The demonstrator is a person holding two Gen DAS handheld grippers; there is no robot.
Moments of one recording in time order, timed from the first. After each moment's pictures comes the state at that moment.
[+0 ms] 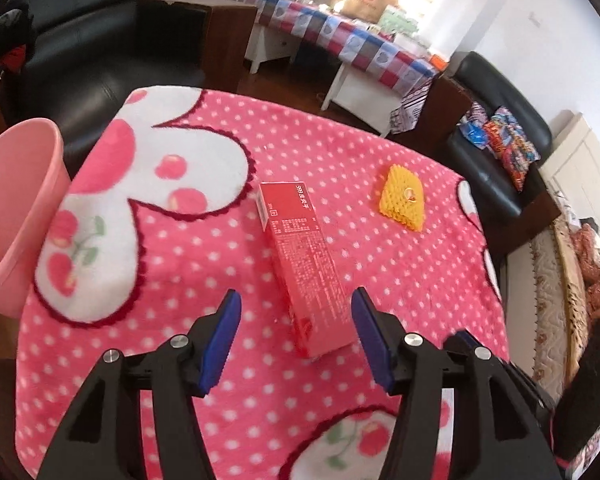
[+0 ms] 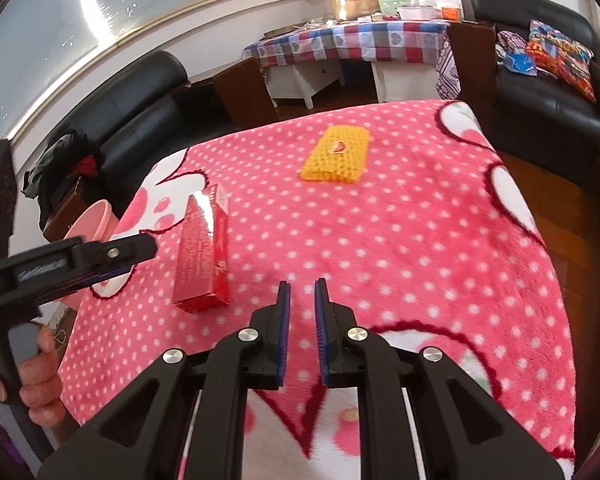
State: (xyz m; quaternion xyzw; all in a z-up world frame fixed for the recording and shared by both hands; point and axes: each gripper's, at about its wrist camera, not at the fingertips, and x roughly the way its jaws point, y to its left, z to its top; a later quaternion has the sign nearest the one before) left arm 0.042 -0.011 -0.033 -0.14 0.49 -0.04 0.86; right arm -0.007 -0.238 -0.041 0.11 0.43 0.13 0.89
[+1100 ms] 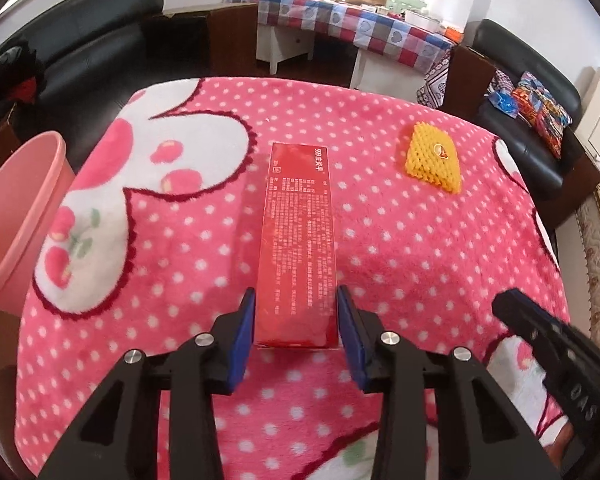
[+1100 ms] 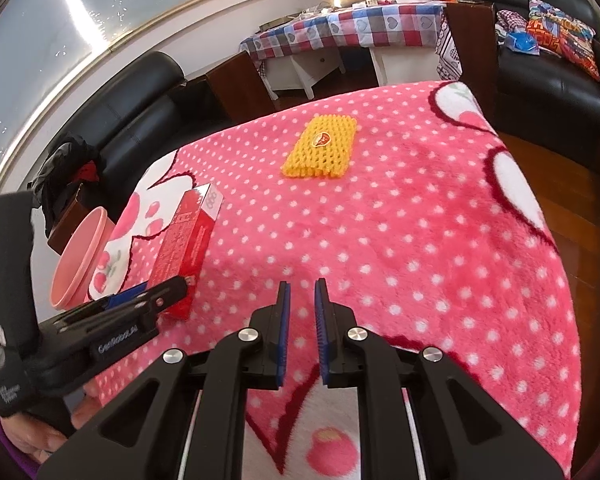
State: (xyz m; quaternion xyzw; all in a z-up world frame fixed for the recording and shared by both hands) left arm 0.037 -0.042 -0.066 -0.05 0.49 0.00 0.87; right arm 0.020 -0.248 -0.053 0.14 0.45 0.14 0.87
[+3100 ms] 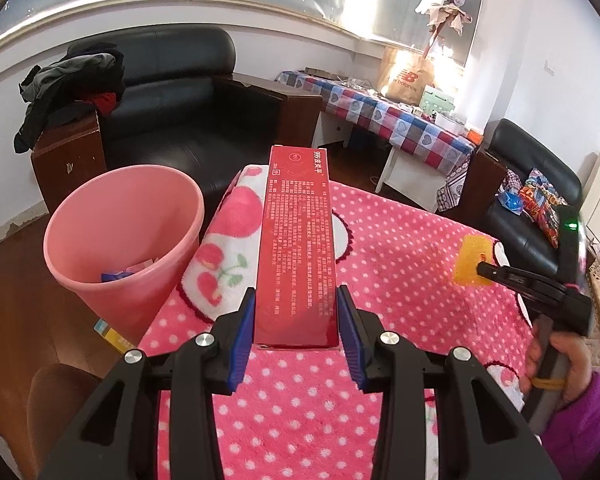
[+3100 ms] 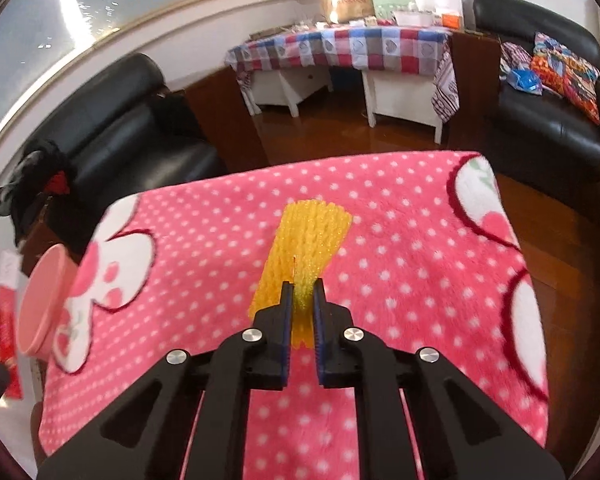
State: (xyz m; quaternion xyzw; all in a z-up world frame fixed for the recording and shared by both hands) left arm -0.060 0.054 0.013 -0.12 0.35 0.06 0.93; right arm 0.093 -0.235 -0.028 0.09 0.42 0.12 0.90
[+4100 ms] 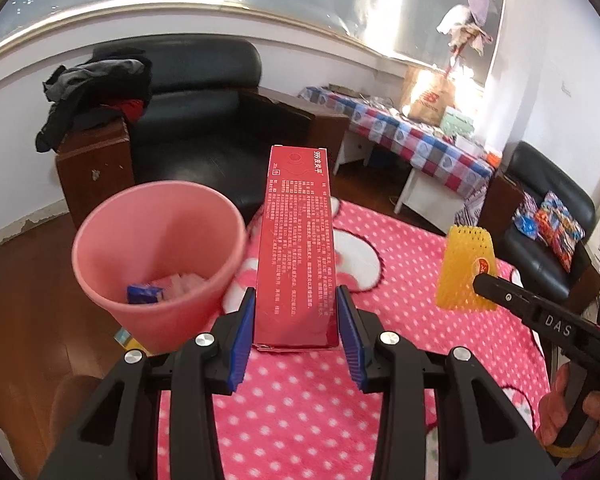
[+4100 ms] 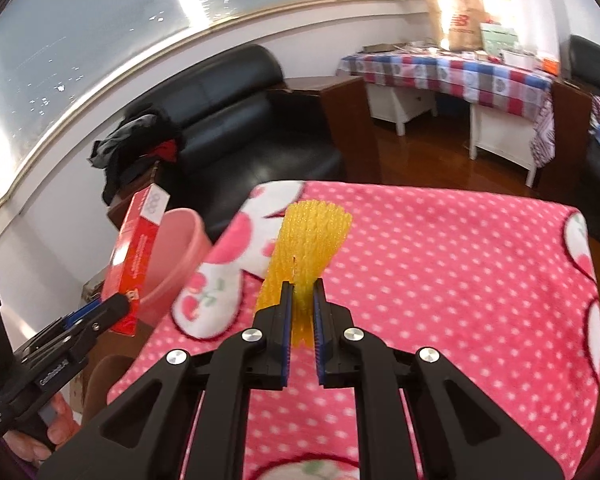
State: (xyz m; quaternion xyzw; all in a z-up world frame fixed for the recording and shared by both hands) left arm -0.065 0.093 0.027 -0.13 0.32 0.11 0.93; right arm 0.036 -0.126 0.030 0.05 0.38 0.29 0.88
